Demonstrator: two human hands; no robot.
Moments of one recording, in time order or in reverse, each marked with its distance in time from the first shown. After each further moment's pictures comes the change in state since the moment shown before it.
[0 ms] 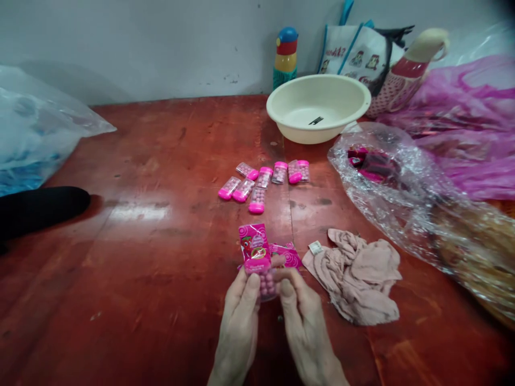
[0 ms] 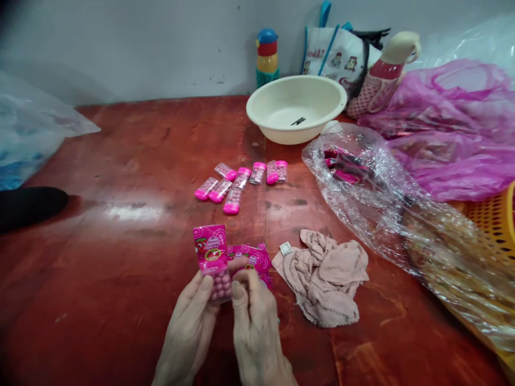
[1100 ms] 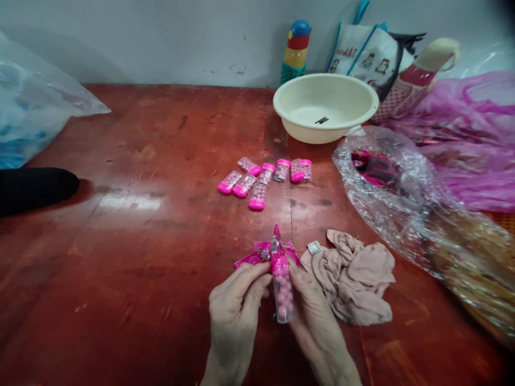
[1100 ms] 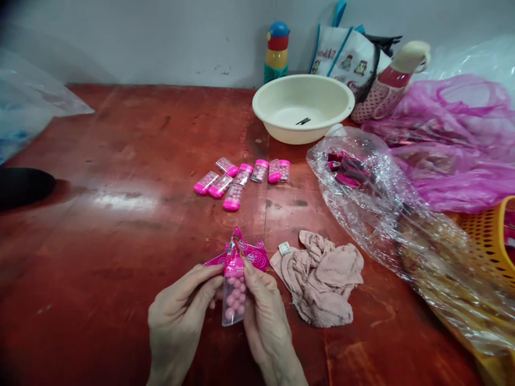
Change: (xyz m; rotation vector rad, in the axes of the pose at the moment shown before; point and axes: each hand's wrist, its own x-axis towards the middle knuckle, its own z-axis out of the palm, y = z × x) left_hand -0.001 0.007 -0.007 0.747 0.017 0.690; right_hand 0.021 -0.017 -0.002 1.150 0.037 0.615
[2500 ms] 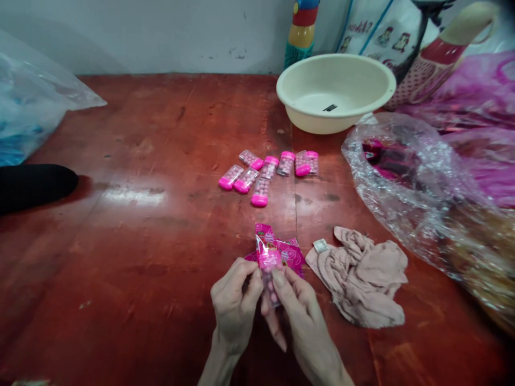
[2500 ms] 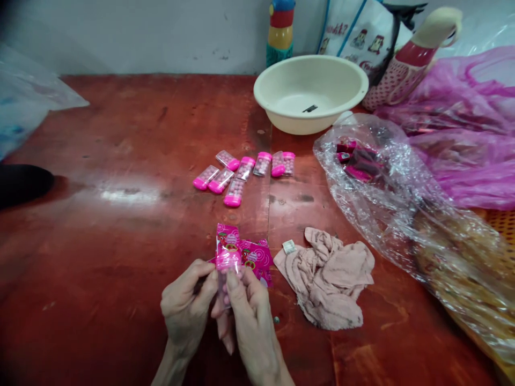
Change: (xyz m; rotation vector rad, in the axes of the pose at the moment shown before) left_hand -0.002 -0.030 -0.003 0.269 -0.001 -0.006; right_hand -0.005 0.017 -0.002 -0.555 -0.129 -0.127
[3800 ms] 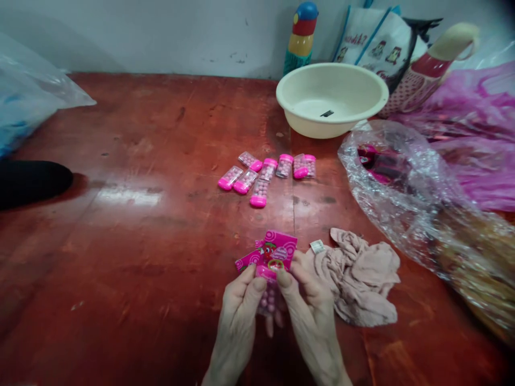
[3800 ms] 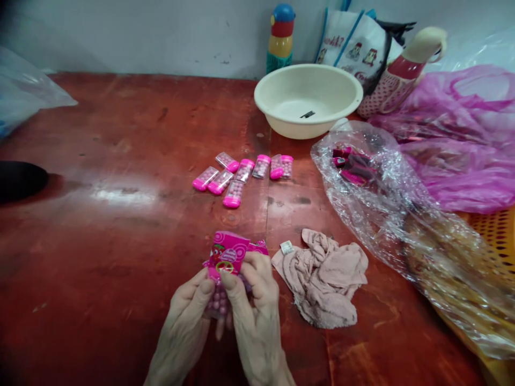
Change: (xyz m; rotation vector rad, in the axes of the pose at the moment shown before) left_hand -0.007 0.025 0.002 -0.945 -0.234 -0.743; right_hand 0.000 -0.022 -0.002 -0.577 0.233 -0.519
